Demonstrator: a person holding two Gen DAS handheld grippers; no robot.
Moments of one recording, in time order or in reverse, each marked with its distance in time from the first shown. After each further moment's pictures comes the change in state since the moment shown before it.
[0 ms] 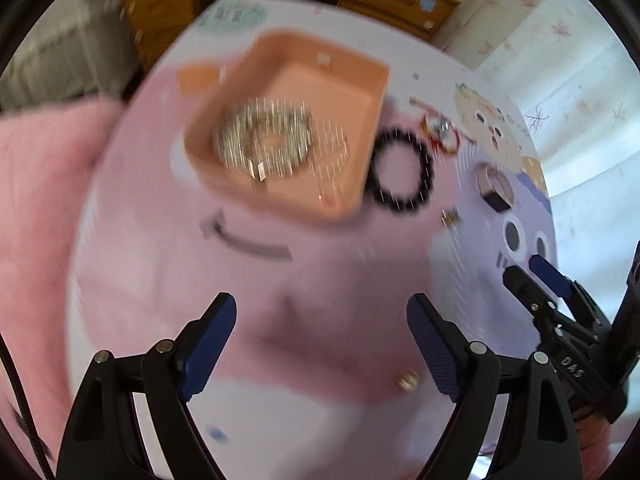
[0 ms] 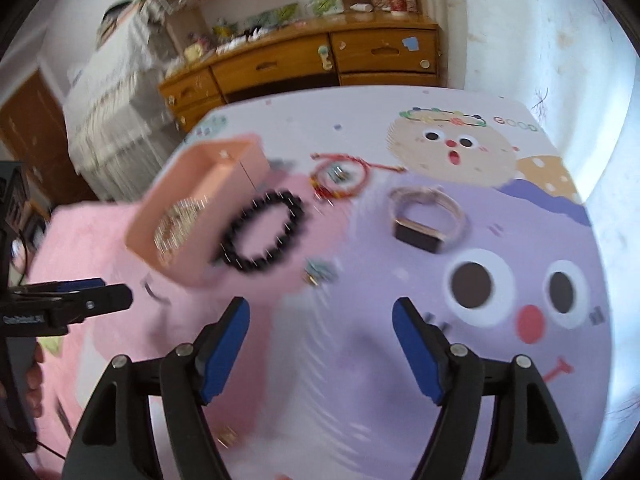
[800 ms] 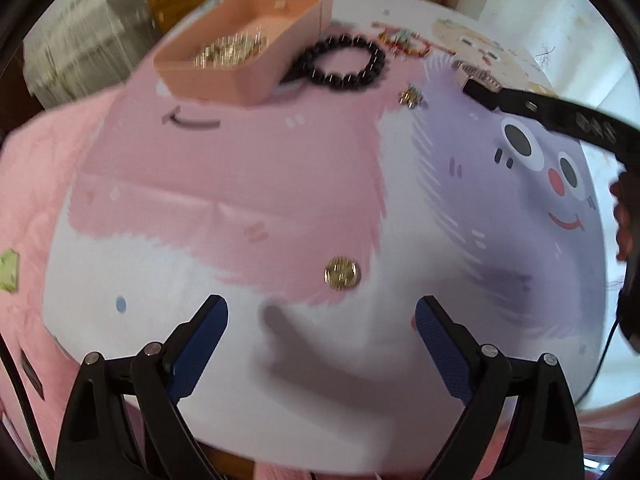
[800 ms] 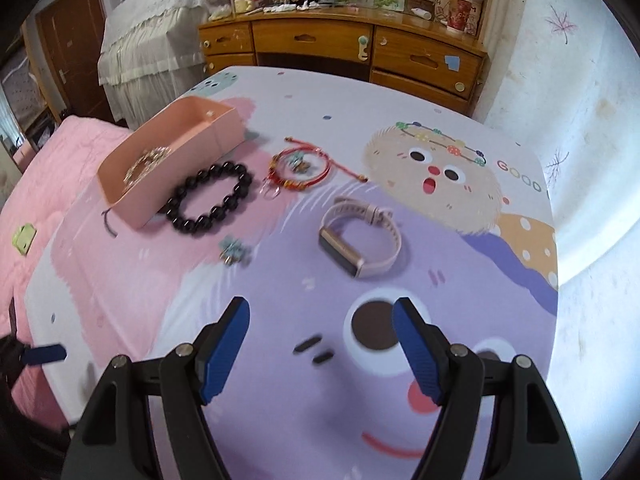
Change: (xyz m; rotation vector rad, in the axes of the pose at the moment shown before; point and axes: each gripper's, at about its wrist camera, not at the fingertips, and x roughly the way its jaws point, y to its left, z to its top) left arm 0.032 -0.110 -0.130 0.058 -0.101 0.270; right arm 0.014 -0.051 0.027 -0.268 0.030 -0.011
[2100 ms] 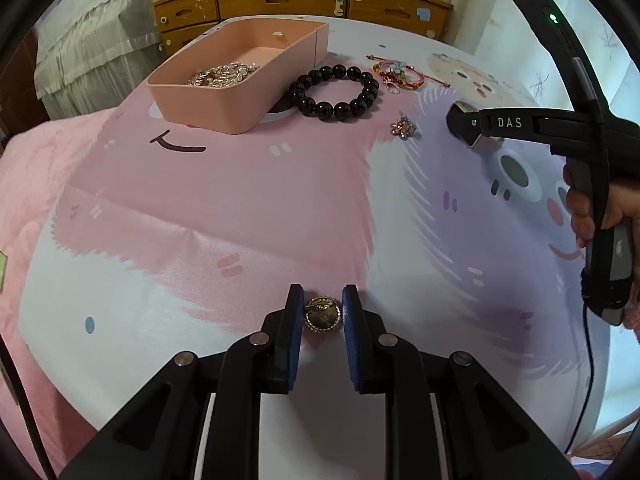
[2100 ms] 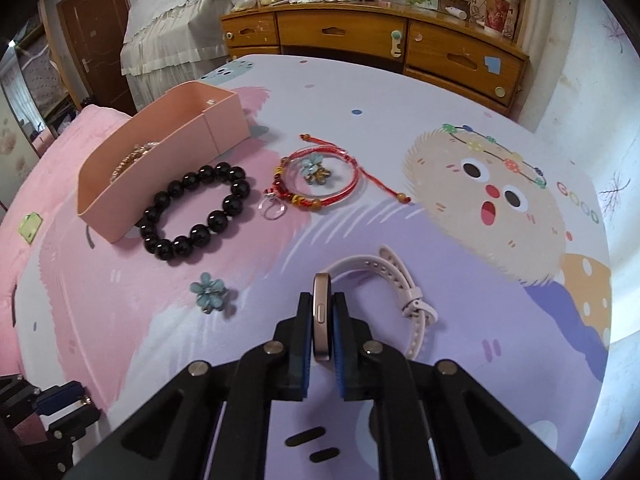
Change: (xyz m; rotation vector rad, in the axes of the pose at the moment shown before) left arm 0.013 0.005 0.000 -0.050 -0.129 -0.065; right arm 0.059 0.003 0.020 -0.063 0.012 0.112
